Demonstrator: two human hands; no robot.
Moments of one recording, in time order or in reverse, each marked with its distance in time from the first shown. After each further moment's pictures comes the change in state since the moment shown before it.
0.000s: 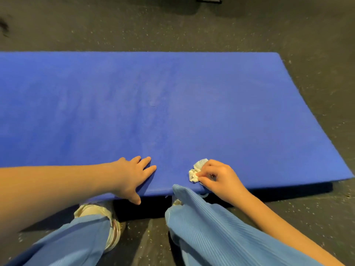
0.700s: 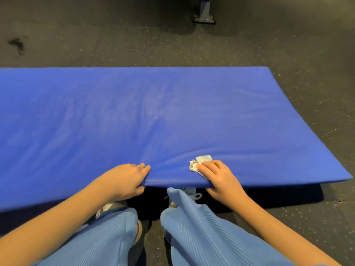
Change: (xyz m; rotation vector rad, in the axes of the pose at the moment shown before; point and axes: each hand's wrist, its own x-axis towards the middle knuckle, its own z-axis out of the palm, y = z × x) left_hand -0.015 0.014 0.006 -0.064 0.255 -0.127; right_hand -0.007 0.024 -0.015 -0.471 0.158 -0.439
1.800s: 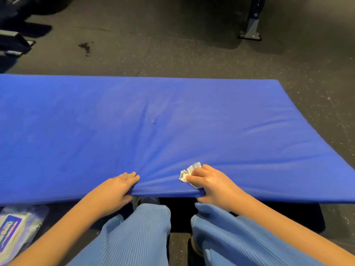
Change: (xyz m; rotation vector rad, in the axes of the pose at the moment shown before) left_hand -0.098 -0.046 0.076 -0.468 0.105 -0.315; right_hand 0.084 -0.086 -0.003 0.173 -0.334 -0.295
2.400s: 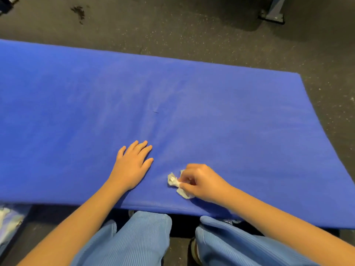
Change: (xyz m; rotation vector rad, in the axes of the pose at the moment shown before) left_hand 0.107 -0.008 0.032 -0.254 0.331 -0.131; right_hand 0.058 0.004 0.019 0.265 -0.171 0.202
